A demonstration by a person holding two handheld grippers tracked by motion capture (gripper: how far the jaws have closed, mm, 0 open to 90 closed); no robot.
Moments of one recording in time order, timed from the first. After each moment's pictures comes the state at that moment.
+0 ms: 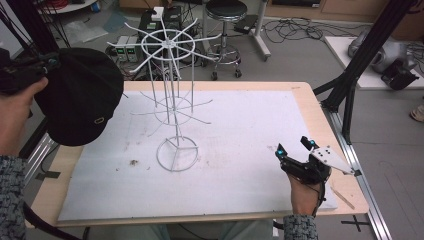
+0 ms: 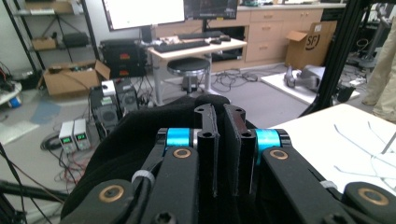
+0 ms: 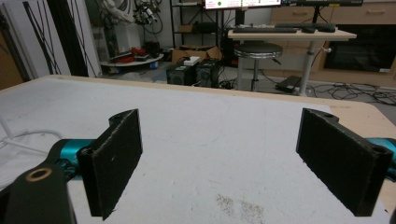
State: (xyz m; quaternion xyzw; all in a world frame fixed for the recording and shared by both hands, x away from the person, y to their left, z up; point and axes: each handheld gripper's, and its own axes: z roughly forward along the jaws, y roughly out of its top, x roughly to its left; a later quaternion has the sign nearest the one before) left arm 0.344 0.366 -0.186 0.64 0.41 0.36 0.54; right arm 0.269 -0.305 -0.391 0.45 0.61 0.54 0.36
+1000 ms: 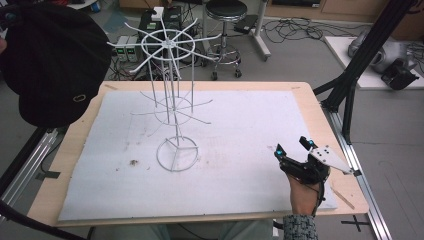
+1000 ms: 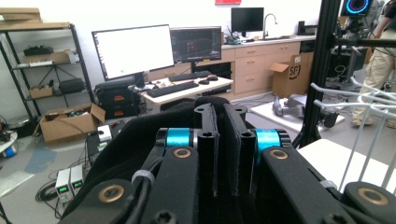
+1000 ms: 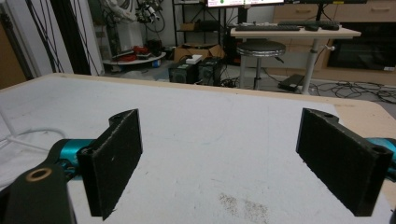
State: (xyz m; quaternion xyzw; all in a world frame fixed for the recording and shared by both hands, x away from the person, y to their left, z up) left arm 0.311 0.361 -0.093 0.62 0.36 0.38 0.58; right arm 0.270 -0.304 -0.392 0.45 0.62 0.54 0.35
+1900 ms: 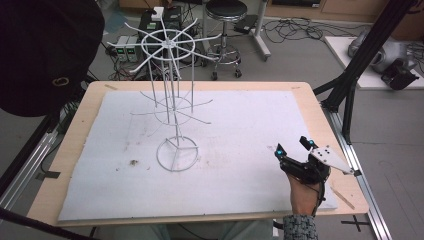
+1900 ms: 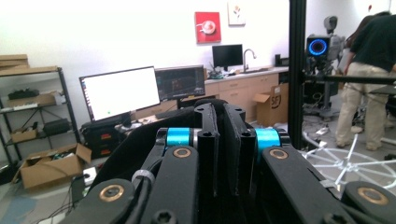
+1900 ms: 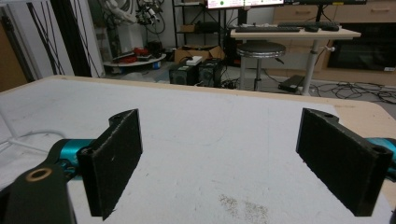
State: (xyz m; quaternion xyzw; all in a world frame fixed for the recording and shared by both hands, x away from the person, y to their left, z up) left arm 0.279 0.353 -0.036 0.60 0.30 0.40 0.63; right arm 0.269 -0.304 -0.391 0.45 0.61 0.55 0.35
